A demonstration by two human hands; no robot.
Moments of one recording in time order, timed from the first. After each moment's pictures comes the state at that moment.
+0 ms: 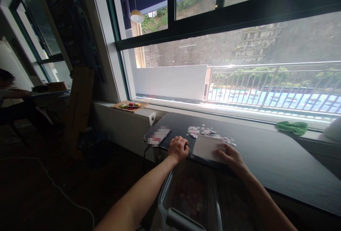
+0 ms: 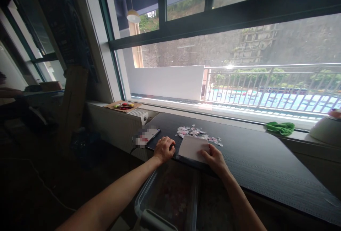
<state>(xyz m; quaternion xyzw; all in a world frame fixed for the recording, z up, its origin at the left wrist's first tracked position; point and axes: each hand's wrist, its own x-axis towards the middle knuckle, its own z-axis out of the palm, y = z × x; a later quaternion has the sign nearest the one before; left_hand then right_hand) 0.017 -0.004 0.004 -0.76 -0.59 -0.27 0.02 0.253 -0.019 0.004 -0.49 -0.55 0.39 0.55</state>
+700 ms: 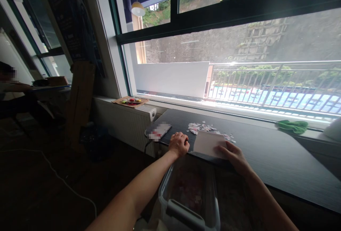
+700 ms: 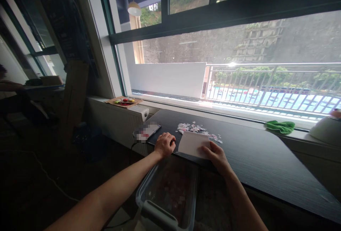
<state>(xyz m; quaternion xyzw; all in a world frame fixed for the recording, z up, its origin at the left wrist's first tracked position) 0.018 -0.003 0.004 -0.76 -0.59 -0.27 0.02 0.263 -0.021 0.001 -0.47 -0.55 0.42 0.54</state>
